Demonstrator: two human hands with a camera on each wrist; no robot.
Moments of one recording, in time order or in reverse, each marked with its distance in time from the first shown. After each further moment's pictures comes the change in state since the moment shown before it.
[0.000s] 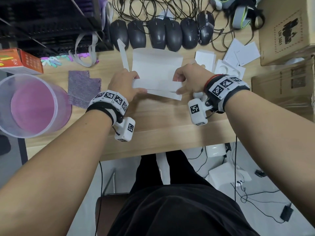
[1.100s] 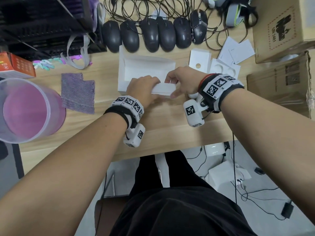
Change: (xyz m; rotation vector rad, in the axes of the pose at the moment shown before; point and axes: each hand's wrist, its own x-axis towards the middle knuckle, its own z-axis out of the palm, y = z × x) left_hand -0.005 0.060 0.027 0.097 -0.098 0.237; right_hand -0.002 0.000 0.000 -0.004 -0.120 -0.069
